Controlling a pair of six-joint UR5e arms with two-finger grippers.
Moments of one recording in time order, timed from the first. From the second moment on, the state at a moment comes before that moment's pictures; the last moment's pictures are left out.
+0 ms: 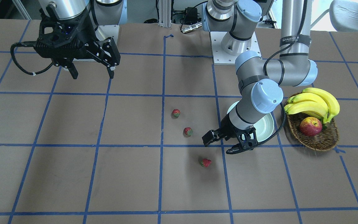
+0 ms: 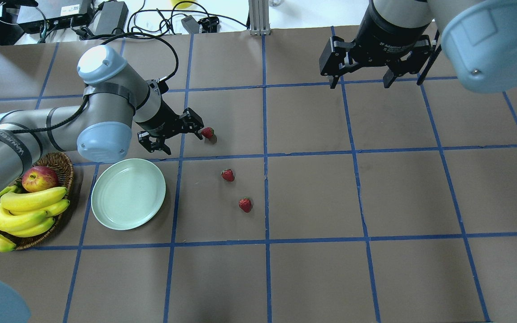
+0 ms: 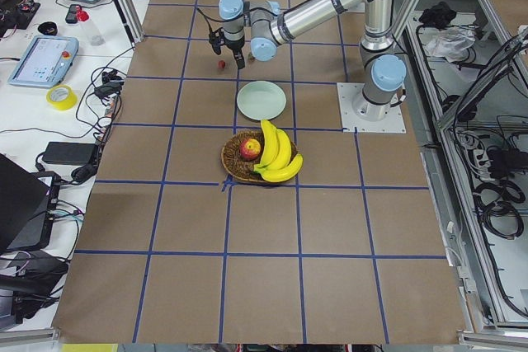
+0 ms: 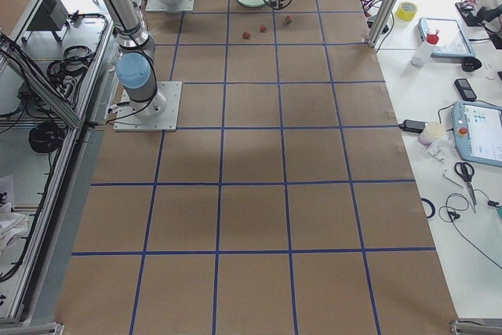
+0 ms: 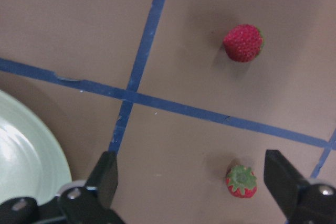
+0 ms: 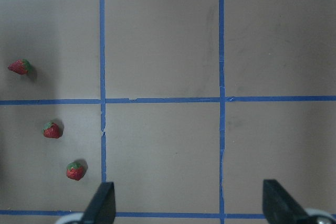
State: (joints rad) left arm -1.55 -1.94 -1.88 -0.86 1.33 -0.37; right arm 1.69 -1.57 1.53 -1.67 -1.53 0.12
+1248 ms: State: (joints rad) left arm -1.57 -2.10 -1.80 -0.77 1.29 -0.55; right arm 1.69 -1.57 1.53 -1.67 -1.53 0.12
